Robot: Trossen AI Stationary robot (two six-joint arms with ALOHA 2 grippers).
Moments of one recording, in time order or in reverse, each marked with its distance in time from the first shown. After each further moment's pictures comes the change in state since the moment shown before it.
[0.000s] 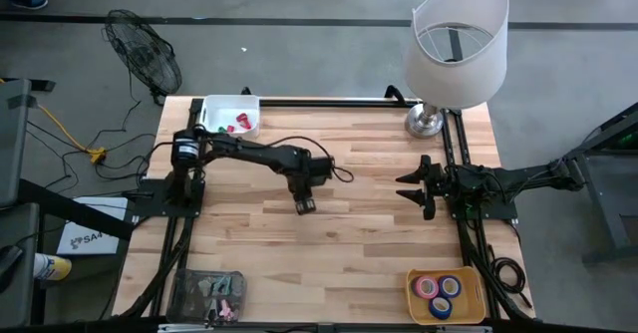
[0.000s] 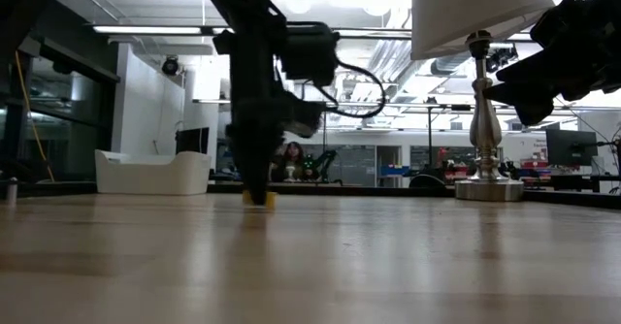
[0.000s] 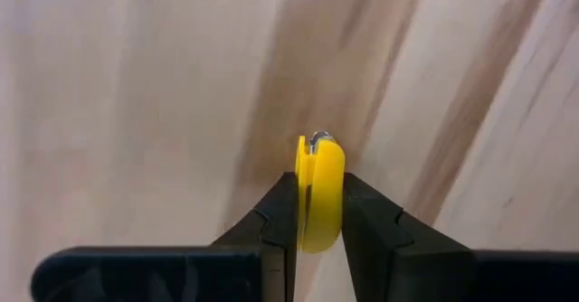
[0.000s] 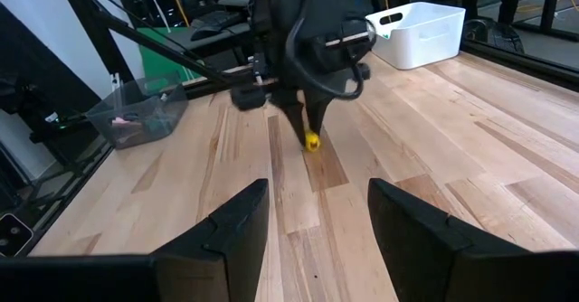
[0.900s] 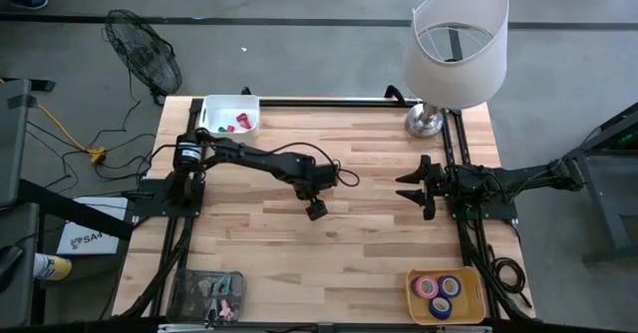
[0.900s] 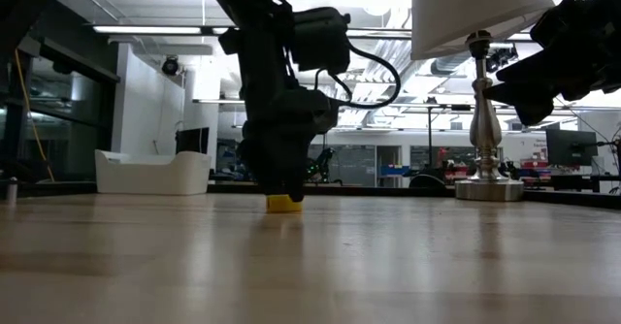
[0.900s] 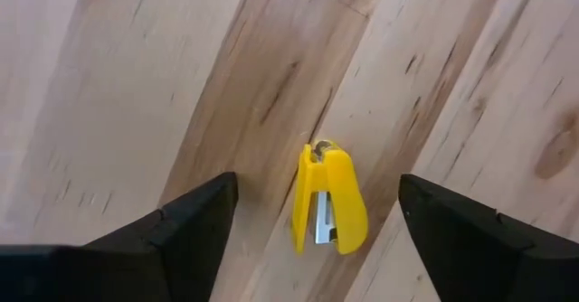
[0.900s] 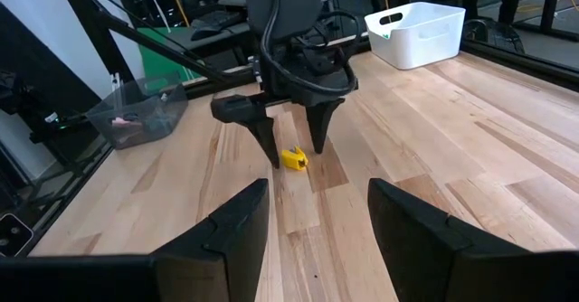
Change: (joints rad) left arm -0.062 0.047 0.012 0.106 0.017 -0.207; right arm 0.000 0.000 0.000 0.000 0.000 0.000
